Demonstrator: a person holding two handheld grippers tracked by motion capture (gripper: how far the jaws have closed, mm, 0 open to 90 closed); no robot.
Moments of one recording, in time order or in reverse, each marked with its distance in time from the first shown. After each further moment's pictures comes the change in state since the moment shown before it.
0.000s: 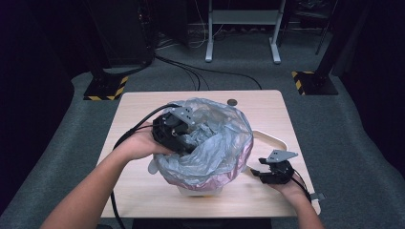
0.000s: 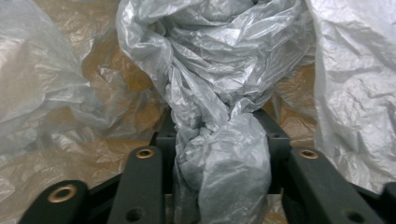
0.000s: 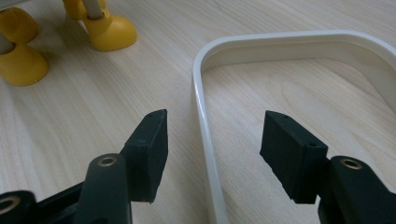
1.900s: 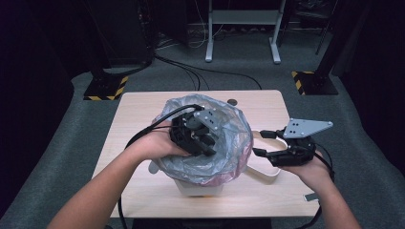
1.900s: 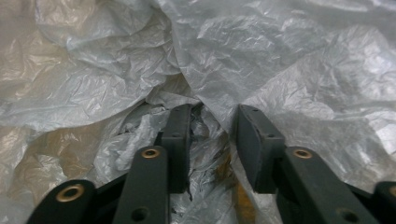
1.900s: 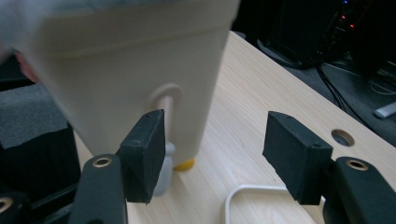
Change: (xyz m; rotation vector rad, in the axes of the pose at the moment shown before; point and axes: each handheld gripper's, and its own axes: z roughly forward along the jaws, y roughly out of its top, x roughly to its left) left arm -0.029 0.048 0.007 0.051 0.033 0.120; right arm 0.033 0.140 -0.130 -0.211 0.124 -0.139
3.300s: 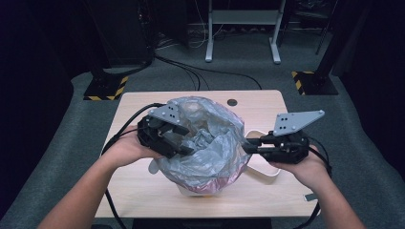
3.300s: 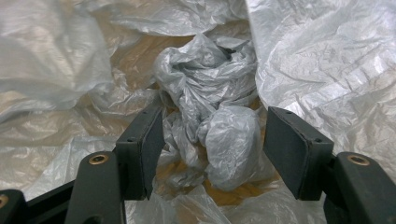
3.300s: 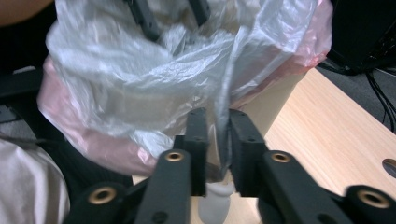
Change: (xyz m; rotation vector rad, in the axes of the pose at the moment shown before) left arm 0.005 -0.068 -0.034 -0.189 0.072 -0.133; right arm 0.026 0.045 0.001 0.048 0.162 -0.043
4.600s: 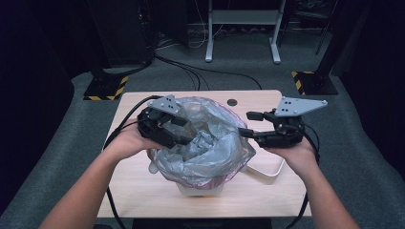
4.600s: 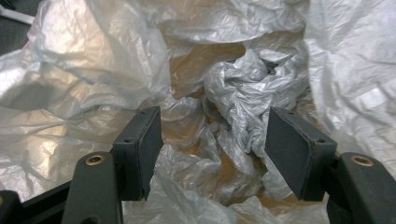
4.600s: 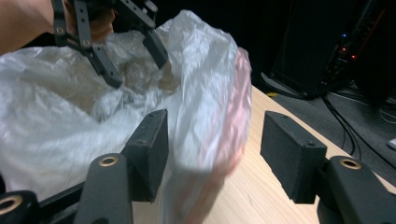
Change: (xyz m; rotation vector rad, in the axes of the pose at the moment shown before) left arm 0.023 0.000 0.002 -0.025 0.054 -0.036; right arm -0.032 0.010 0.010 -0.177 -0.132 0.065
